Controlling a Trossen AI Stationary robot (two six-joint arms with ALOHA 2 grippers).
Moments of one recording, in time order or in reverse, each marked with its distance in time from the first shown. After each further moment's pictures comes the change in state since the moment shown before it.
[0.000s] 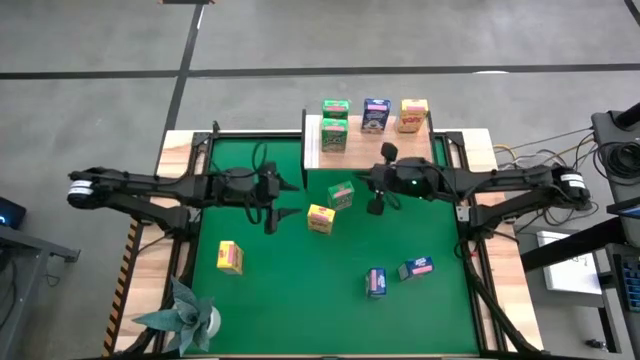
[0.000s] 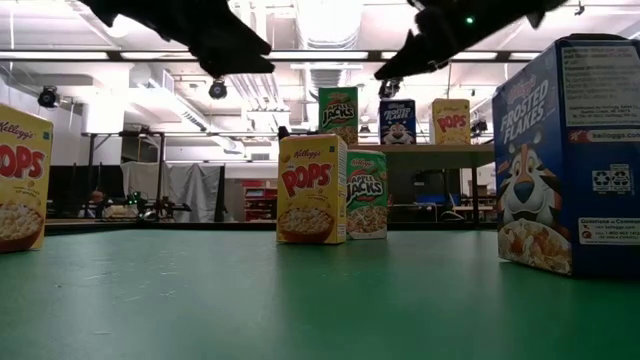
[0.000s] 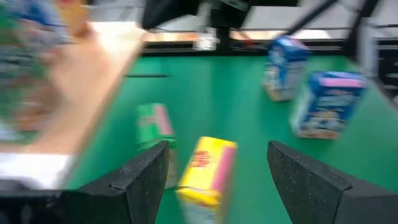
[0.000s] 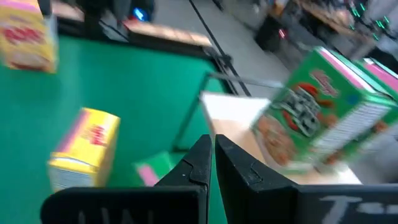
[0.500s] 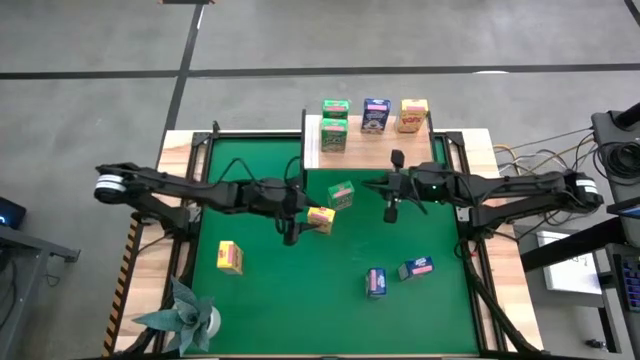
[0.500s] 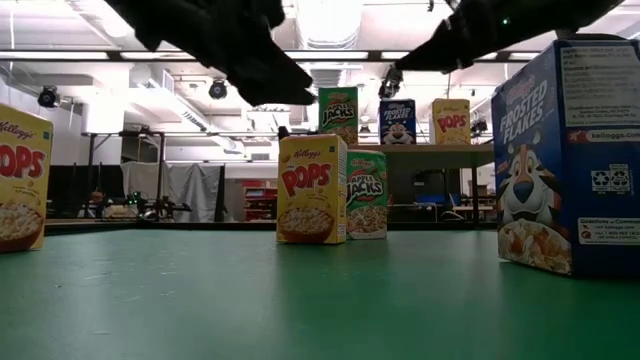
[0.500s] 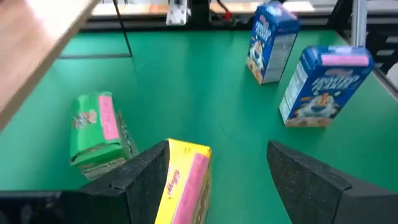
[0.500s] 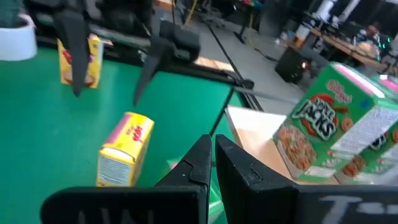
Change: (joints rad) left arm -0.019 0.289 0.078 0.121 0.074 -0.011; right arm 0.000 -0.159 -0.171 0.116 -0.140 -0.026
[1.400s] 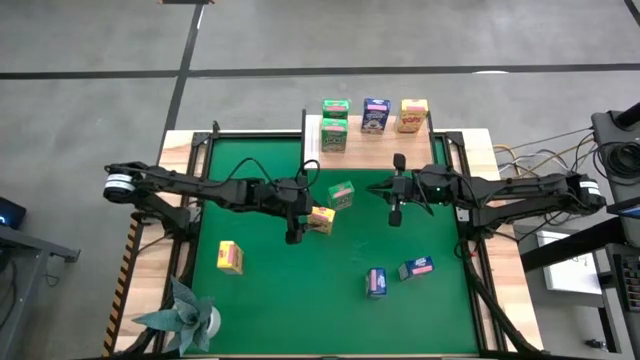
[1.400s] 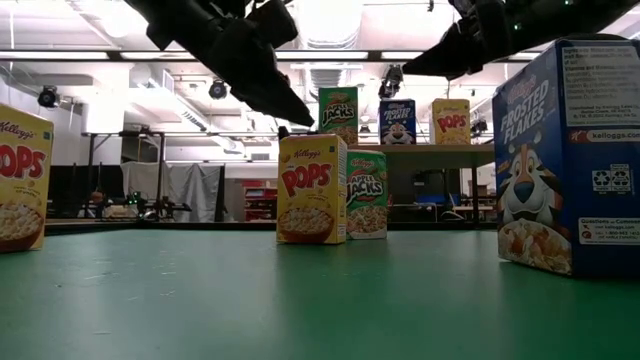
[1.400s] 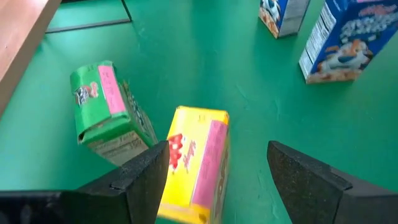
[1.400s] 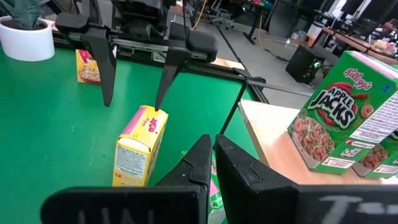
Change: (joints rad) left arm 0.013 0.060 0.086 -0.190 -0.028 0.114; right arm 0.002 -0.033 -0.058 0.026 -0.045 0.028
